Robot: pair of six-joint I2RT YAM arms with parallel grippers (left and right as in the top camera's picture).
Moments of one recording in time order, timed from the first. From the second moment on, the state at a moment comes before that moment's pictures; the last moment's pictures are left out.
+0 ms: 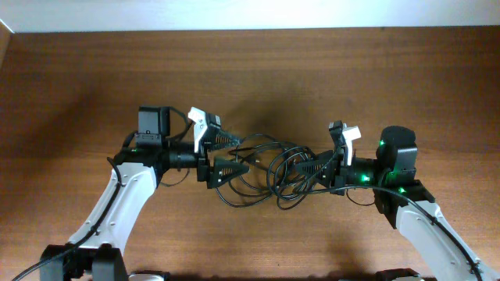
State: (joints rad) left arm -0.06 1.46 0.86 -0.40 1.30 0.48; right arm 0.09 1.26 0.54 0.20 -1.26 0.25
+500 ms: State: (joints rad) left arm -0.29 1.46 0.86 -0.40 0.96 0.57; right arm 0.09 1.26 0.54 0.20 -1.27 0.26
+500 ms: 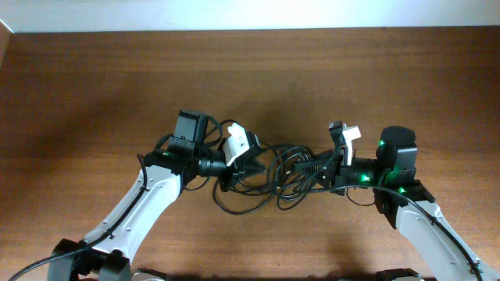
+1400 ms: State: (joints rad) left arm -0.19 1.00 0.87 -0.42 0.73 0.23; right arm 0.14 1.14 0.71 -0.23 -0.92 0.54
